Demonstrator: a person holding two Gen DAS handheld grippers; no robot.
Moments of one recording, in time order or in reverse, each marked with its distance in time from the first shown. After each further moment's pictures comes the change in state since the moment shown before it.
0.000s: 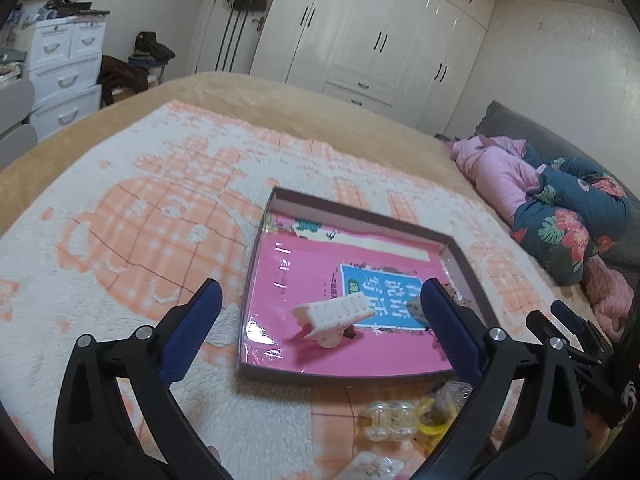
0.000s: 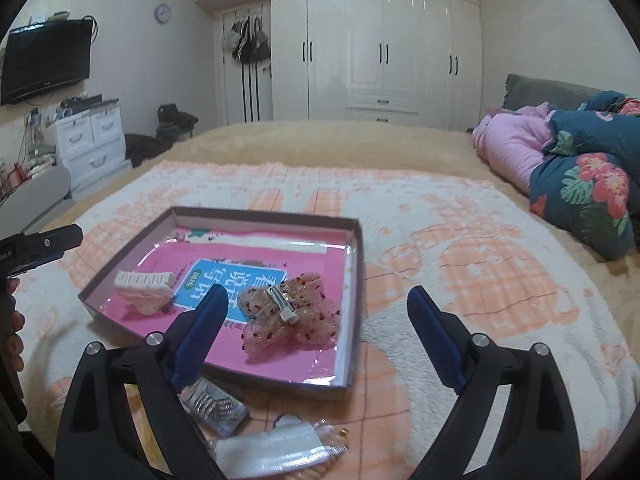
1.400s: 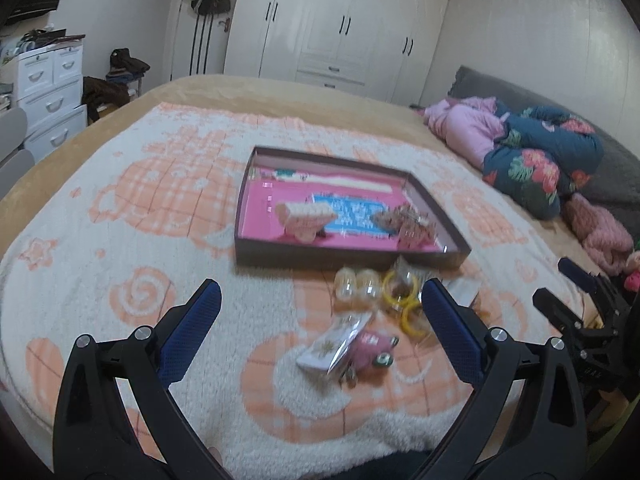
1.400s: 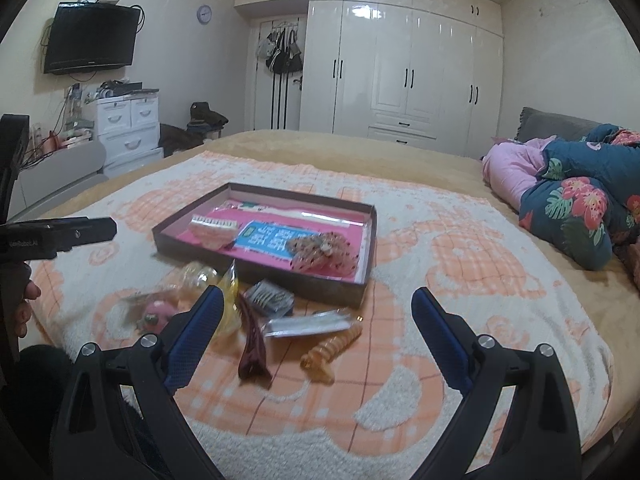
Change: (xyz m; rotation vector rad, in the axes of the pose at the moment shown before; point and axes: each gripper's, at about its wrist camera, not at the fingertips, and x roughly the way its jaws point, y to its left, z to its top) left arm -0.079 -0.020 -0.076 0.150 0.068 -0.026; right arm -0.111 0.037 -0.069 -0.116 -0.018 0.052
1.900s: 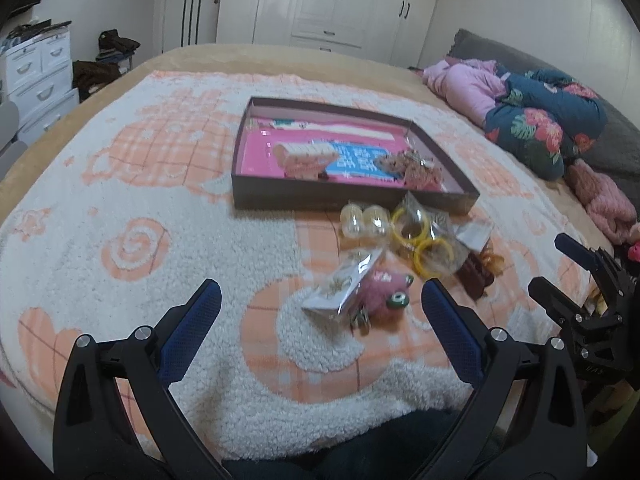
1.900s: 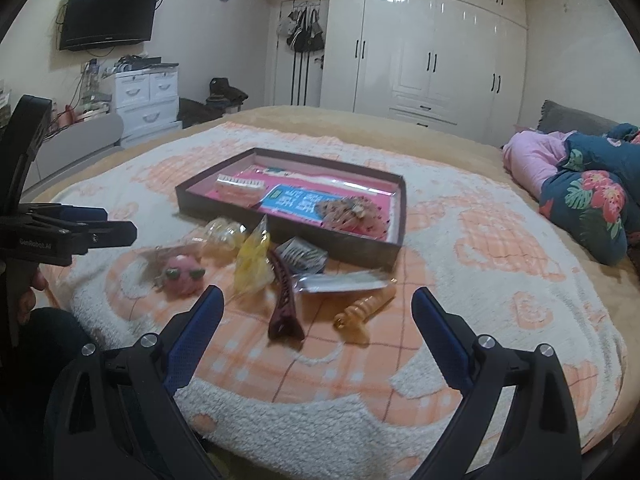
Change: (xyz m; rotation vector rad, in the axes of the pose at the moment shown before) left arm 0.016 0.002 -0.028 0.036 0.143 -0.002; right arm 0.008 0.019 -0.023 -0.040 0.078 0.061
